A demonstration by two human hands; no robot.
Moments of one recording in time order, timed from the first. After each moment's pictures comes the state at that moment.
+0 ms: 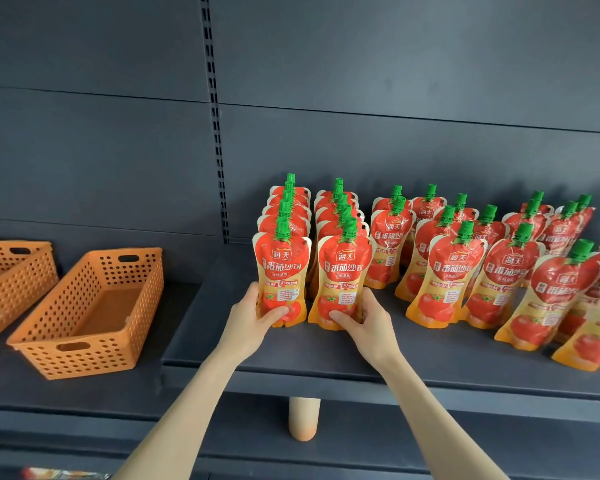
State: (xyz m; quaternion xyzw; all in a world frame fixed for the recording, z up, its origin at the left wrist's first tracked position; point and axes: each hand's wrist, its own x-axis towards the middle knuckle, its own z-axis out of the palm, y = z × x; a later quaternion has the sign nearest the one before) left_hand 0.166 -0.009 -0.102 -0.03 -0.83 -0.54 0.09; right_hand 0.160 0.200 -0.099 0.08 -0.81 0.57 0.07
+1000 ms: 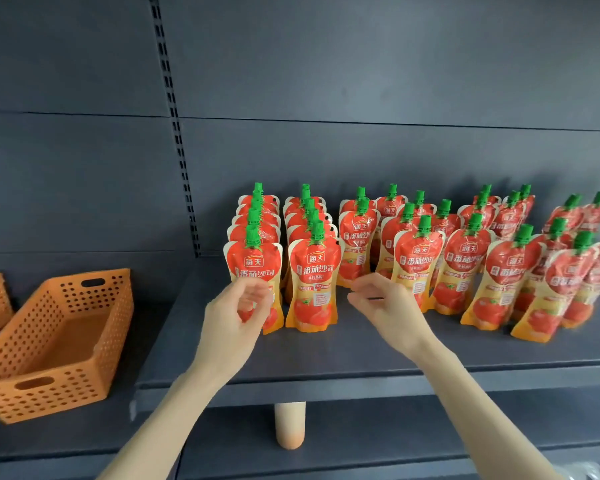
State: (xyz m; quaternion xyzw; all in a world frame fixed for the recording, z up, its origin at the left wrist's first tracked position) left_hand 0.213 0.010 -0.044 -0.12 -0.83 -0.49 0.25; right_hand 0.195 0.241 -0.034 0.09 -0.88 0.45 0.12
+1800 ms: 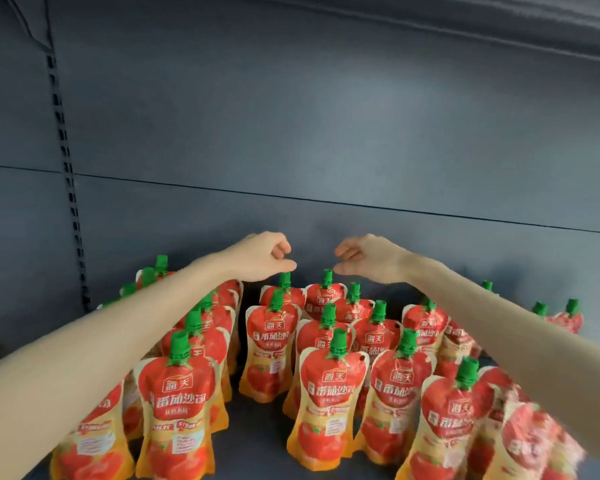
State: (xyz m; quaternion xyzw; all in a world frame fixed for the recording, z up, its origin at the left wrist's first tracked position) left_hand -0.009 0.165 0.103 -0.19 -0.94 -0.27 0.06; right_hand -0.003 0.379 0.125 0.17 -0.97 0.15 0.03
